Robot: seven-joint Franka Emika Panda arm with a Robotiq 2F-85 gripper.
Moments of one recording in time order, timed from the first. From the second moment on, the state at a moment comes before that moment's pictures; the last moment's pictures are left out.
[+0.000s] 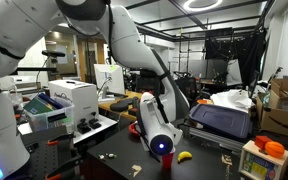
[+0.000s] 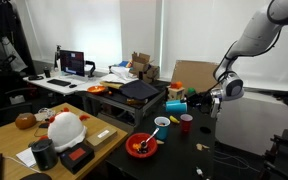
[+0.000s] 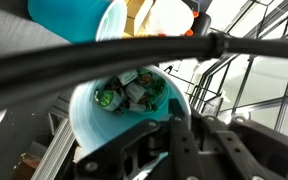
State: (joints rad) arm -0.28 0.84 -0.20 -1.96 1.83 1.76 -1.59
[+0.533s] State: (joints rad) arm -0.30 0.86 -0.21 -1.98 1.83 1.71 -1.61
